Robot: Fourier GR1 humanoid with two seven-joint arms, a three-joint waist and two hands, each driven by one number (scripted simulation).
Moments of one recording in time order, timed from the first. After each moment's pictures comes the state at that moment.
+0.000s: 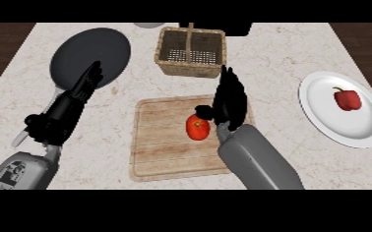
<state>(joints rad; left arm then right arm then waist) -0.21 0.52 -0.30 -1.48 0.28 0.13 -0.07 -0.56 -0.01 0.50 -1.18 0.80 -0.37 1.05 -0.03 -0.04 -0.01</state>
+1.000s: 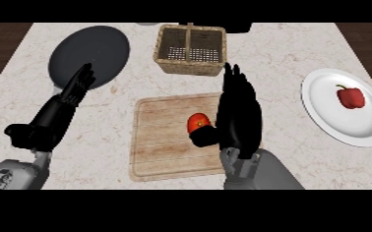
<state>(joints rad) -0.16 0.54 -0.26 -1.52 0.29 0.10 -0.10 -0.47 -0.01 0.54 -1.68 0.95 -0.04 1.25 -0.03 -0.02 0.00</state>
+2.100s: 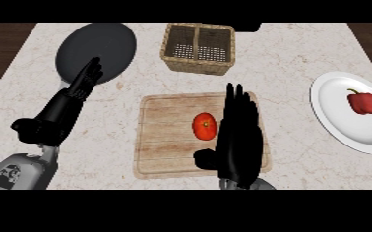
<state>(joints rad) -0.20 0.49 -0.25 -1.56 0.24 0.08 -0.04 -0.30 -0.02 0.66 -1.74 1.13 -0.09 1.24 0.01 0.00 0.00</state>
